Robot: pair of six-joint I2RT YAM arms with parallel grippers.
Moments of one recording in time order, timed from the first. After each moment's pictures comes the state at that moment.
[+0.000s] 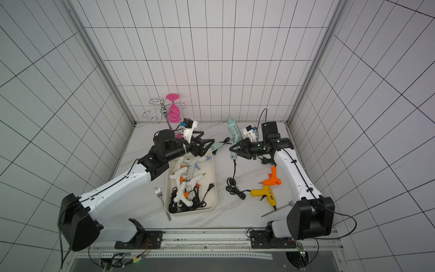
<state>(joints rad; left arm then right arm) -0.64 1.38 1.12 0.16 0.34 -0.23 0.26 1.40 1.31 -0.81 -1.01 0.44</state>
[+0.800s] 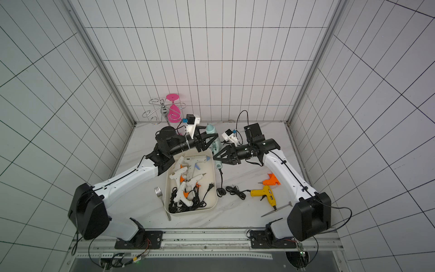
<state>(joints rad) -0.61 1.48 1.15 0.41 0.53 -0.24 0.45 1.42 1.31 -0.78 -1.20 0.41</state>
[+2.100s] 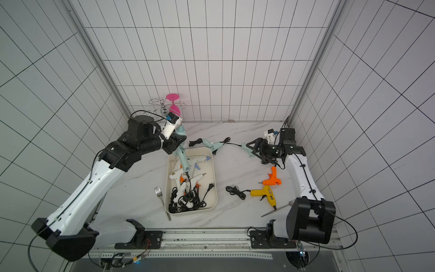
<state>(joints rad) -0.51 1.29 1.50 -0.79 0.12 0.21 -0.01 1.39 1.15 -0.67 -0.85 0.50</state>
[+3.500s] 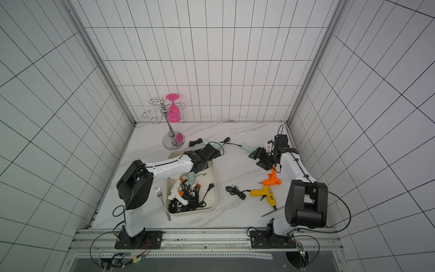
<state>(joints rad) -0.81 1.94 1.39 -0.58 -0.62 0.49 0.00 1.52 1.06 -0.68 -0.56 0.47</state>
